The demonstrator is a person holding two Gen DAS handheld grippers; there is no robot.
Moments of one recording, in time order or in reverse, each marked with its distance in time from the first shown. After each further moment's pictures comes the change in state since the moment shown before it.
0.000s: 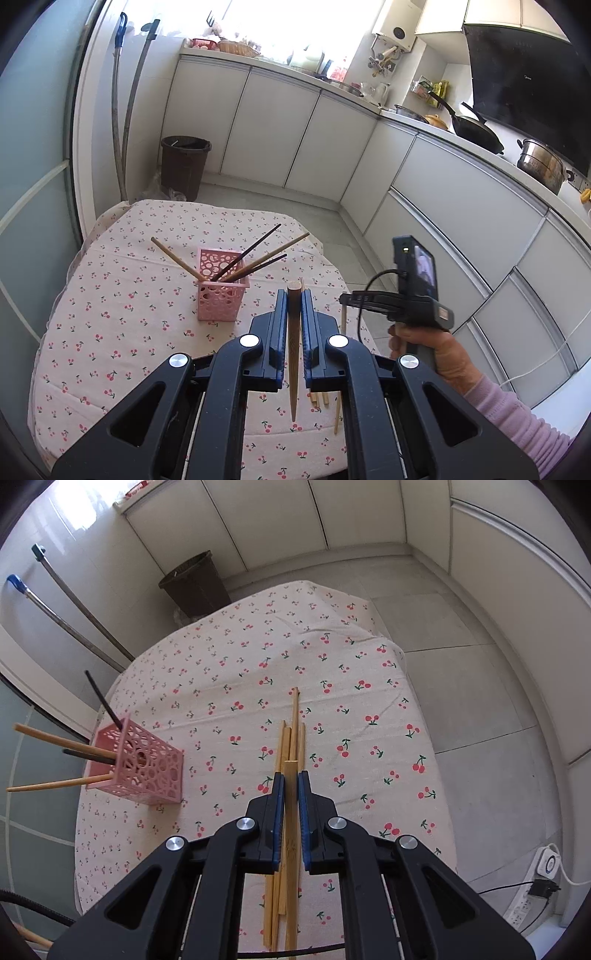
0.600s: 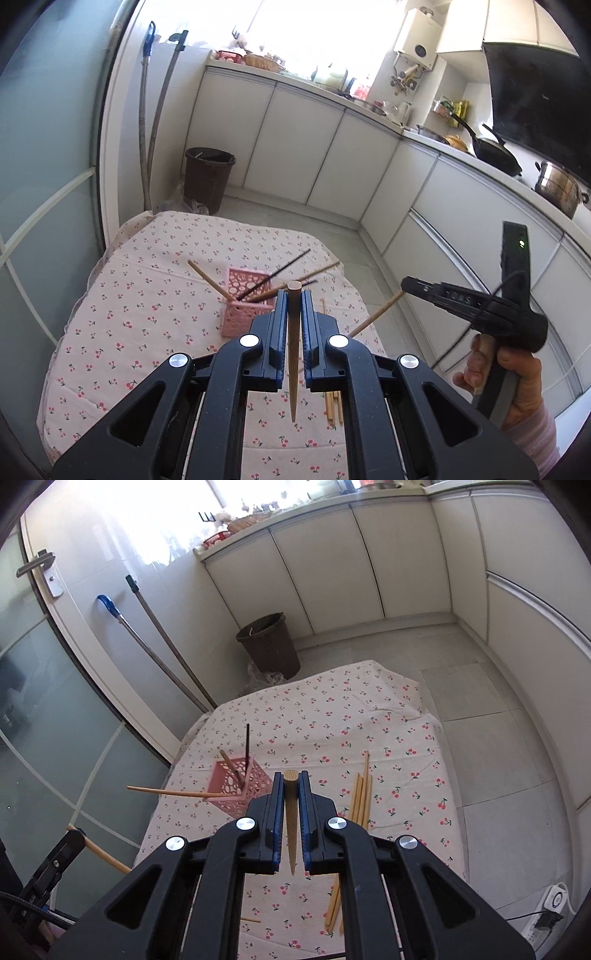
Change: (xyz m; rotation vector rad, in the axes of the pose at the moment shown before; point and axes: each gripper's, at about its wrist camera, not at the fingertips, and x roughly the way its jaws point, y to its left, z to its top) left arm -0.012 0.018 0.018 -0.058 -0.070 0.078; right arm -0.119 0.048 -0.005 -0.108 -0.231 0.203
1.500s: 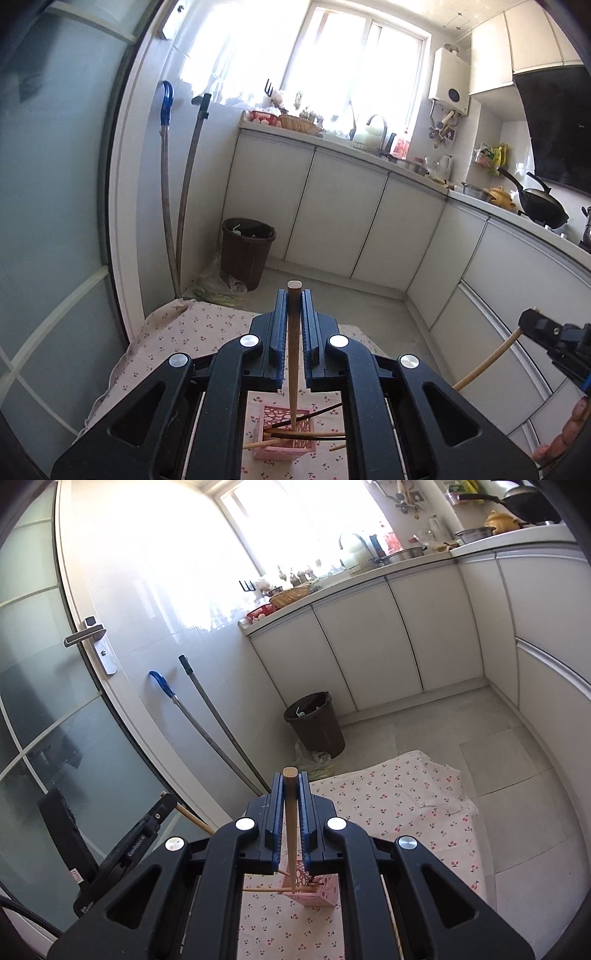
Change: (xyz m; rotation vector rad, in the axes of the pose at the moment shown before) left arm 0.068 0.010 0.106 0.002 -0.208 0.190; right arm -0.044 0.053 0.083 -0.003 -0.243 0.128
